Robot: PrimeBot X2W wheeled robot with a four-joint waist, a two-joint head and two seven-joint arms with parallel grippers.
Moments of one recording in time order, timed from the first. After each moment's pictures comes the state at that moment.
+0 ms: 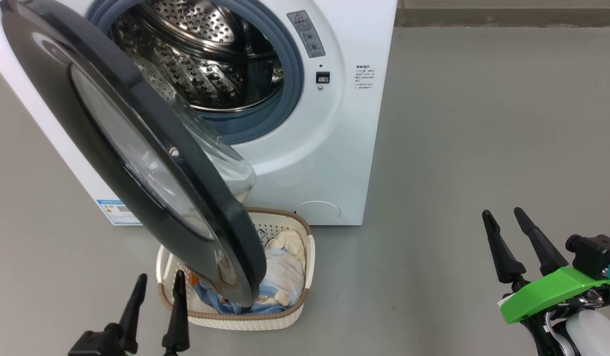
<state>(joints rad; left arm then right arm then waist) -0.02 0.04 -0.07 0.24 -0.31 -0.13 -0.26 -0.19 -0.33 0.25 0.35 0.65 0.13 -0.25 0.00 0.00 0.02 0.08</state>
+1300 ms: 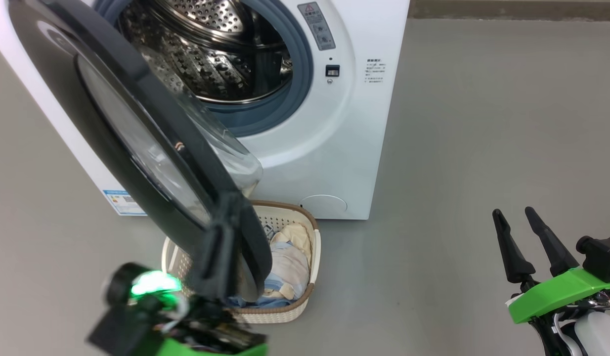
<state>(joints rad) -0.11 0.04 -0.32 -0.24 -0.34 -0.11 -0.26 -0.17 -0.33 0.21 0.33 0.62 0.13 -0.25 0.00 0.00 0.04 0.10</state>
